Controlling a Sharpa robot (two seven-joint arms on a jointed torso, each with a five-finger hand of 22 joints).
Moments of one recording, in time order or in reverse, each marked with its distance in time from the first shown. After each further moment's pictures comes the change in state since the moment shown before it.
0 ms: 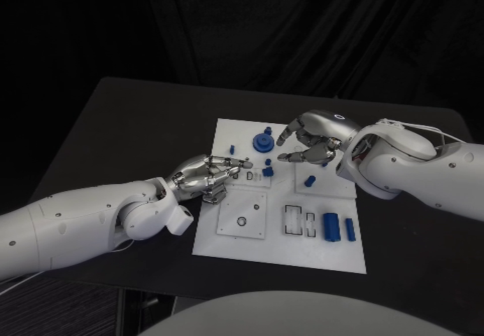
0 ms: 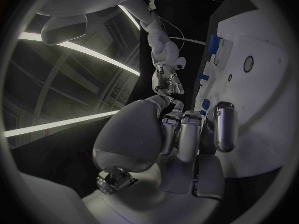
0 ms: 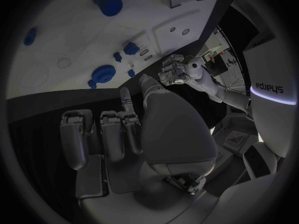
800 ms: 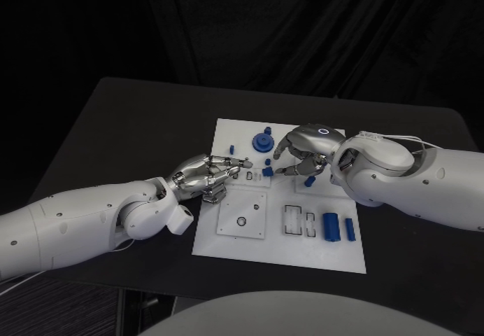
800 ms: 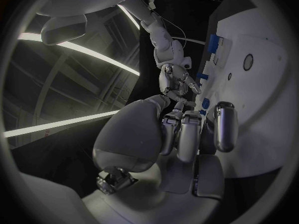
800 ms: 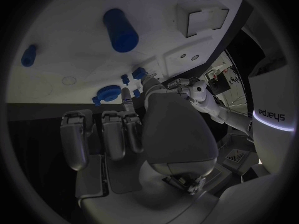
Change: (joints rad) left arm 0.000 0.007 0.000 -0.009 0.000 0.000 0.001; left_hand 0.000 0.000 0.000 0.000 0.002 -0.001 0.000 0.000 0.000 0.000 0.000 0.000 -0.001 0.000 0.000 0.000 0.000 0.000 0.000 0.000 0.000 0.000; right arm -0.050 0.056 -0.004 -0.039 -0.168 0.057 -0.084; right_hand -0.011 -0.011 -0.010 -0.001 -0.035 0.000 0.000 -0.024 -0.004 0.002 -0.005 0.000 0.000 0.002 -0.005 0.000 0.000 0.000 0.004 -0.004 0.002 0.000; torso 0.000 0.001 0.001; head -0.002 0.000
